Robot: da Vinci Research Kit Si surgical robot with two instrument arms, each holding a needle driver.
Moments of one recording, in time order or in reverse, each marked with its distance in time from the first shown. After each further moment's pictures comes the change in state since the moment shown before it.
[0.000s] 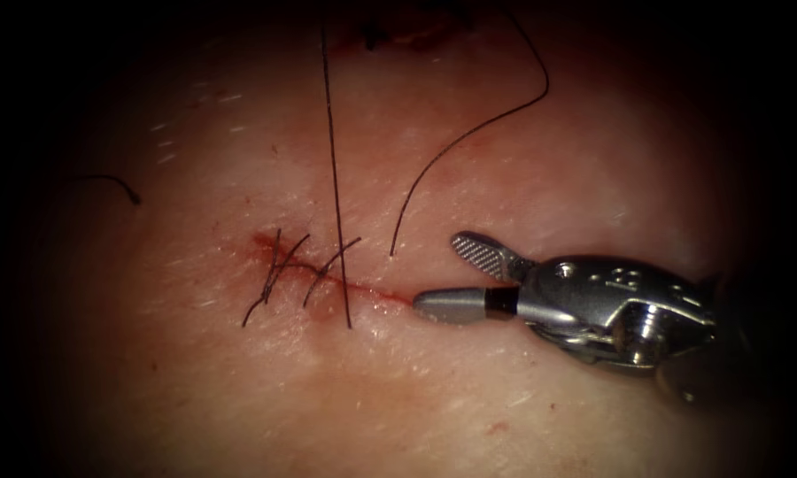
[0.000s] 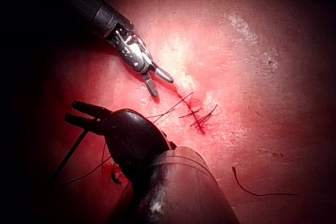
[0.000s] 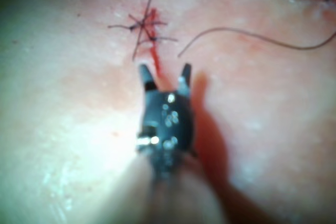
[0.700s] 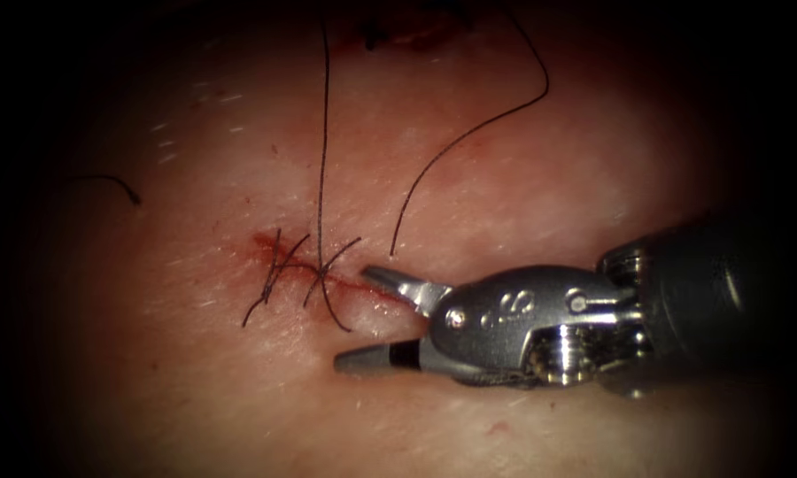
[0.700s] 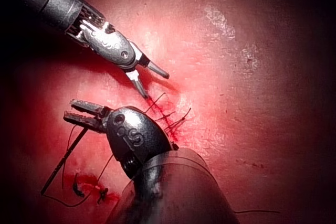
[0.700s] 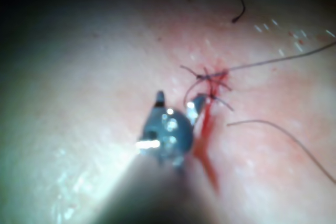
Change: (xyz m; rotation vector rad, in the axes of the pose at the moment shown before) right arm 0.002 -0.005 0.004 0.058 -0.147 -0.373; left arm -0.008 0.005 -0.001 0.016 0.003 -0.018
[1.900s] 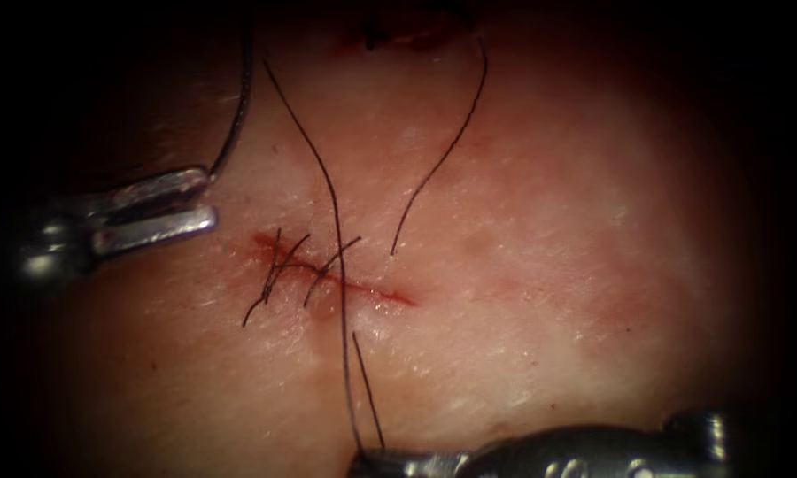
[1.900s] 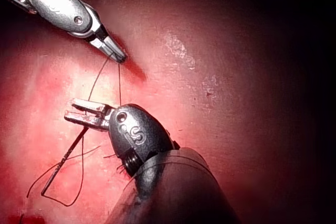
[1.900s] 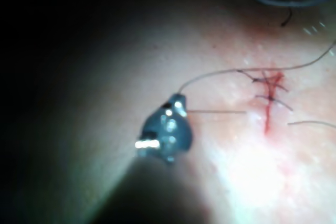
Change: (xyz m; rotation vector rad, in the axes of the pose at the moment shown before) right arm 0.006 -0.010 -0.010 0.173 -0.058 0.088; left arm -0.005 0.012 -0.003 -0.006 -0.011 -0.023
